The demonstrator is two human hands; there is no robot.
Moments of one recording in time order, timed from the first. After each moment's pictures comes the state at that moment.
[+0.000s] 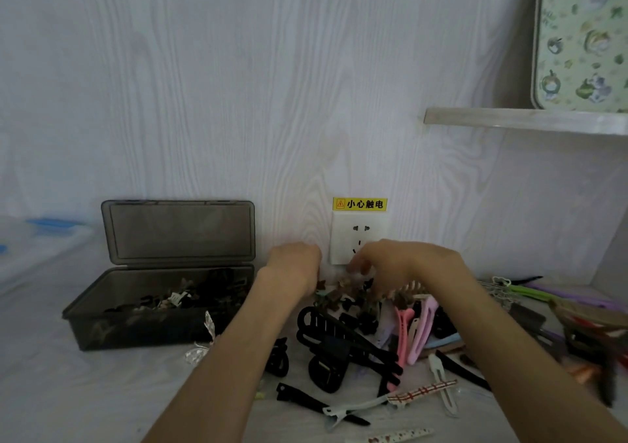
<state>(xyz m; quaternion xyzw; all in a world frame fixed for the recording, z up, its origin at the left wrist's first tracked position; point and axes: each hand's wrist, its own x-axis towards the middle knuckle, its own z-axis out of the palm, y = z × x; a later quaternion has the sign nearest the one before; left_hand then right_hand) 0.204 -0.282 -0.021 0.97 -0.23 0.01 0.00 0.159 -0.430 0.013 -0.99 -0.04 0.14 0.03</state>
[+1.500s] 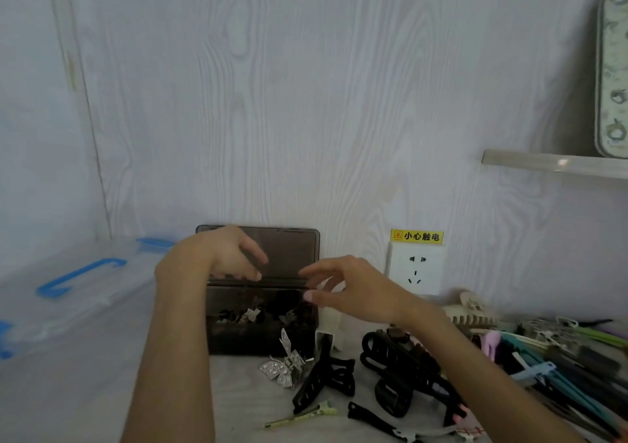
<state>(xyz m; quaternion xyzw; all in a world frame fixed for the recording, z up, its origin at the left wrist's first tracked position) 0.191 -0.104 0.056 0.97 -0.12 -0.08 0.20 0.149 -0.321 0.012 -0.92 -0.23 -0.05 0.30</state>
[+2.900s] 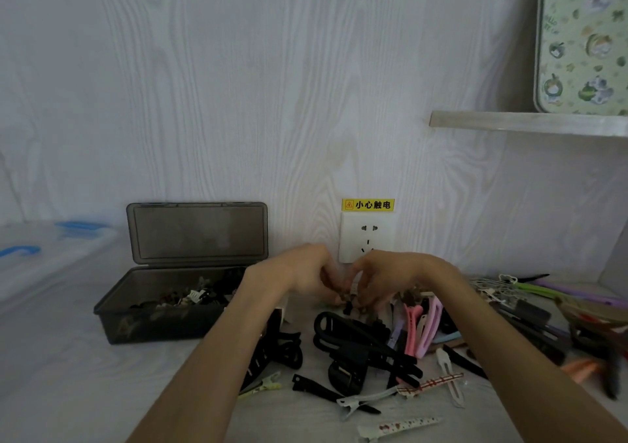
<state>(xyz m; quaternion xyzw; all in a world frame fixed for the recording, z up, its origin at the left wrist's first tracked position) 0.198 -0.259 -0.011 0.91 -0.37 -0.11 0.18 0.172 -0.433 -0.012 -0.94 -0.08 0.20 0.26</state>
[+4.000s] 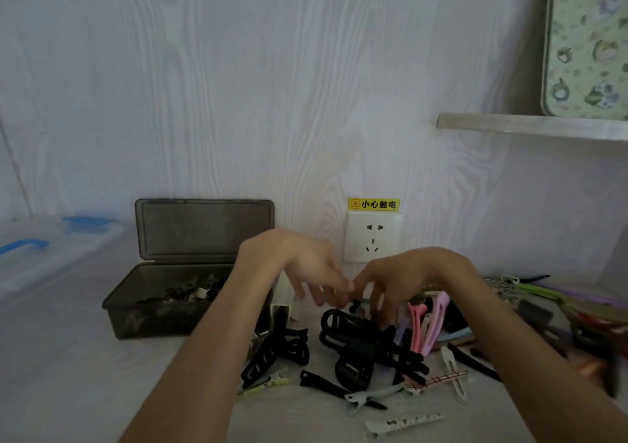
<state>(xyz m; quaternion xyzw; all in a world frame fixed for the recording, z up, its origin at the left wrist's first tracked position) 0.172 -0.253 0.030 0.89 -0.31 -0.29 0.14 0.144 -0.412 0.017 -0.94 -0.12 0.29 0.14</state>
